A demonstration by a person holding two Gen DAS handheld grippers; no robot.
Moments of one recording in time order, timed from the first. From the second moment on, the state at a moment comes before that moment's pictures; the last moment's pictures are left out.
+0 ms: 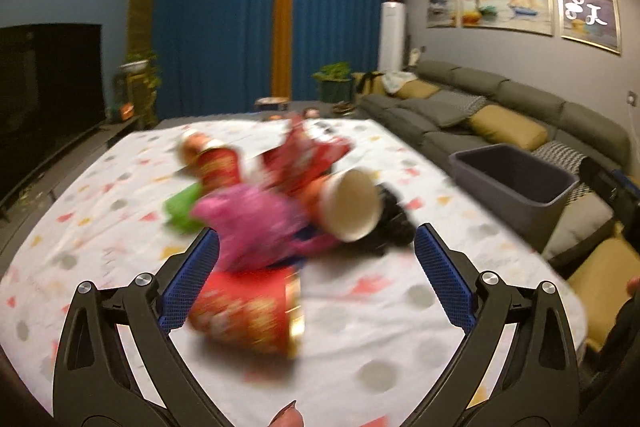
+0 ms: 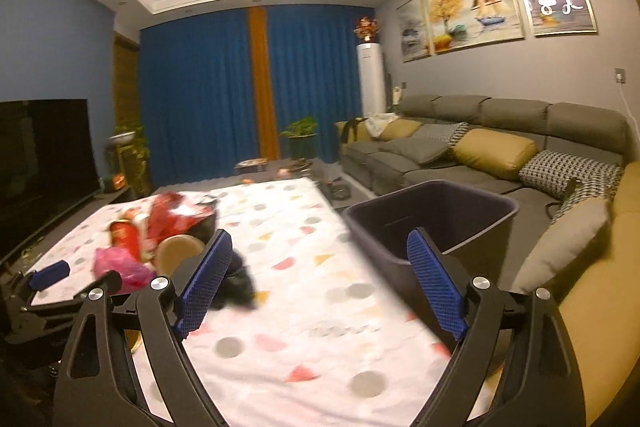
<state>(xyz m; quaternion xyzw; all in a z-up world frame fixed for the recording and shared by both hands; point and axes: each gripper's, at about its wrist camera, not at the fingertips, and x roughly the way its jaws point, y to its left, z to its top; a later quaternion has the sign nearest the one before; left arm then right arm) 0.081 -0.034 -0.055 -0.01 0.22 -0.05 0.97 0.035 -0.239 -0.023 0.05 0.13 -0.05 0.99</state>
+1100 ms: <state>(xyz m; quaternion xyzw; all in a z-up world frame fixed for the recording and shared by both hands) 0.114 0.027 -0.108 -0.07 0.35 -0.06 0.93 0.057 -0.163 -0.038 0.03 0.17 0.04 0.98</state>
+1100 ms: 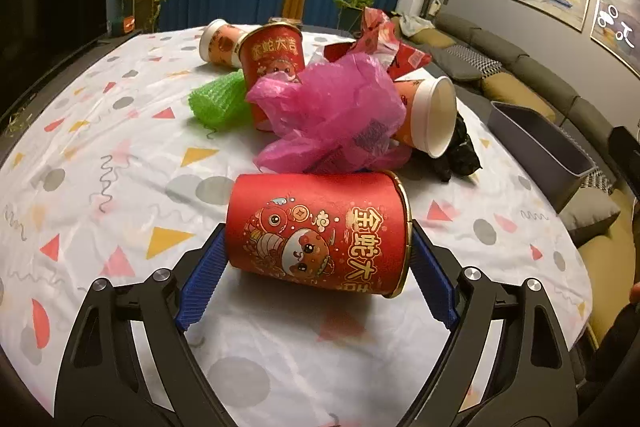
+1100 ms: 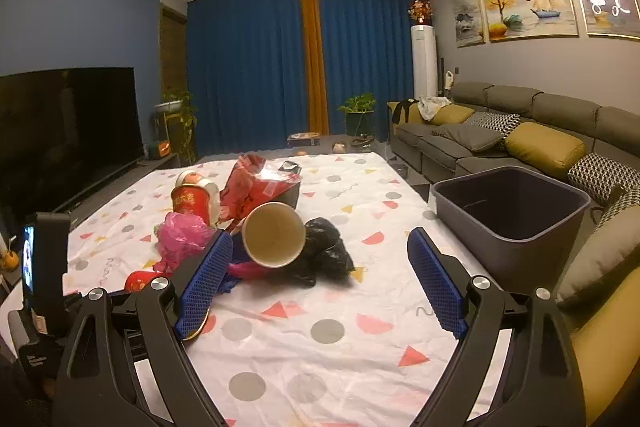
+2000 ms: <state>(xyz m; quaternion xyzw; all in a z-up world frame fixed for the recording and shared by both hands) 0.080 0.137 -0.098 -0.12 0.32 0.00 0.94 0.114 -0.043 -0.081 -0.01 0.28 0.15 0.95</state>
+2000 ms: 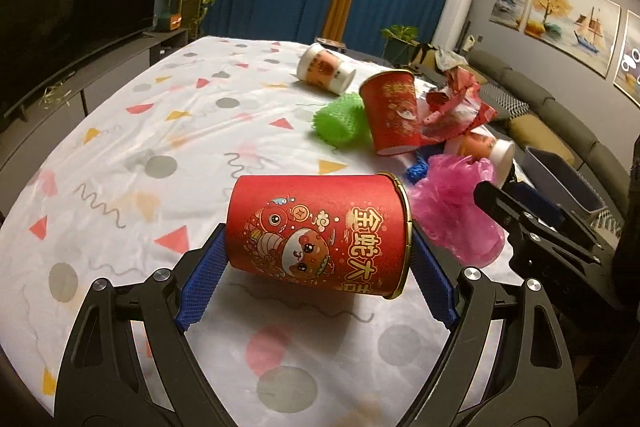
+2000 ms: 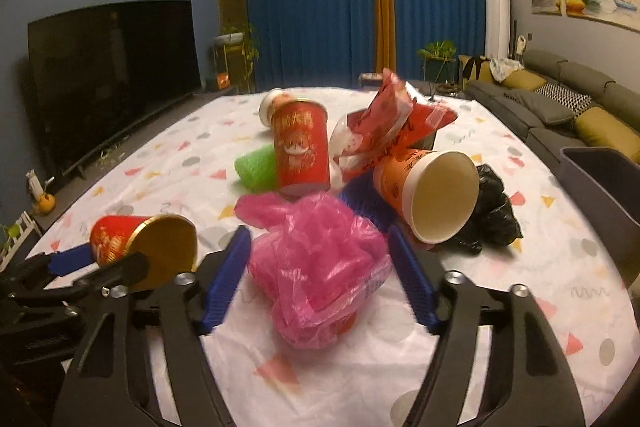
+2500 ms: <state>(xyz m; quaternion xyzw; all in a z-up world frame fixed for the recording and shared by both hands) 0.077 0.140 -0.096 -0.13 0.31 0.00 0.94 0.130 -0.040 -0.094 -0.01 0.33 0.15 0.93</state>
